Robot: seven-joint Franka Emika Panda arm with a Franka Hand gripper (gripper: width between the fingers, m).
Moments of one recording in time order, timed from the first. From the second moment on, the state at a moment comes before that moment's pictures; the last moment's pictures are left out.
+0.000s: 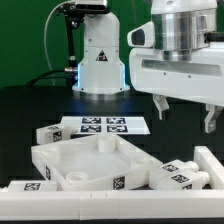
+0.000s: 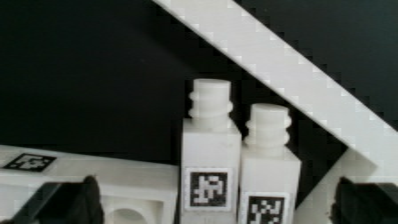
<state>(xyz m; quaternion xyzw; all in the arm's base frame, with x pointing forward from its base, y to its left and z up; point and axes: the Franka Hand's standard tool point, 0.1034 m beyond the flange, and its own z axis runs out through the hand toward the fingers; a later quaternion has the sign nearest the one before) 0.577 0.096 0.075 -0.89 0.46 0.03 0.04</state>
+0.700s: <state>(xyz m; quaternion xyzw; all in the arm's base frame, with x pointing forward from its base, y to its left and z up) 0.576 0.103 0.027 -0.89 0.46 0.03 0.03</state>
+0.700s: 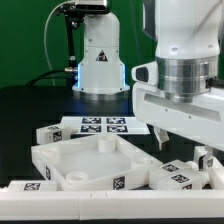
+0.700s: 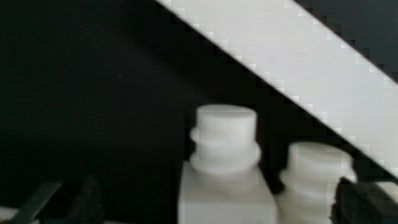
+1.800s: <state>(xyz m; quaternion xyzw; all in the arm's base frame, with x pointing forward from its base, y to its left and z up) 0.578 0.093 0.025 -0.89 0.46 0.02 0.03</state>
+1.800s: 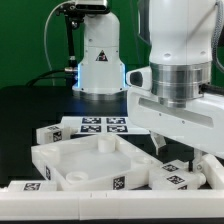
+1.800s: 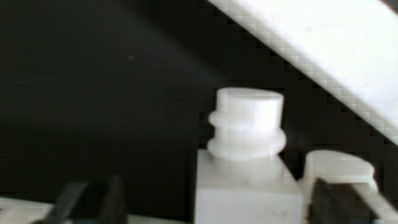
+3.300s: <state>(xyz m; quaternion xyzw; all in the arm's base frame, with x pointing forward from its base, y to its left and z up) 0.514 0.113 0.096 -0.94 0.33 0.03 0.05</state>
